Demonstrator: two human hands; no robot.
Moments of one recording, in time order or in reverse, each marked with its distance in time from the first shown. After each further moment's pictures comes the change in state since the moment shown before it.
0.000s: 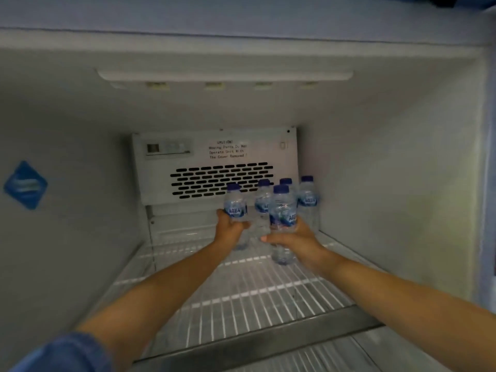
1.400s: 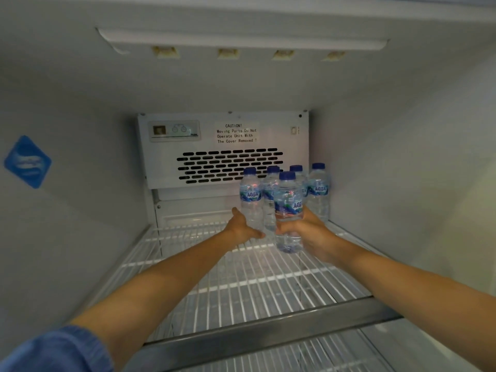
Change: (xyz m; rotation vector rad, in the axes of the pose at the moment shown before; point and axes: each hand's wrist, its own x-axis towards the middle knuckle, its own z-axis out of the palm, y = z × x) left_hand 0.001 -0.018 -0.006 0.363 -0.304 -0.143; right_hand 0.002 -0.008 0.003 -0.058 -0.063 0.096
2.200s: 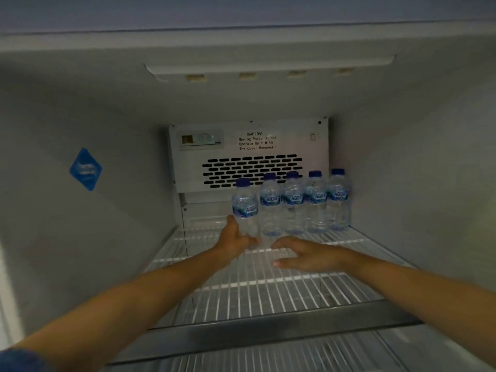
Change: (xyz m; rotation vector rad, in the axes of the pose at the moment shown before) left_hand -0.055 -0.026 -0.035 -0.180 0.204 0.131; right_hand -0.018 -0.002 0.014 -0.824 -0.580 0.098
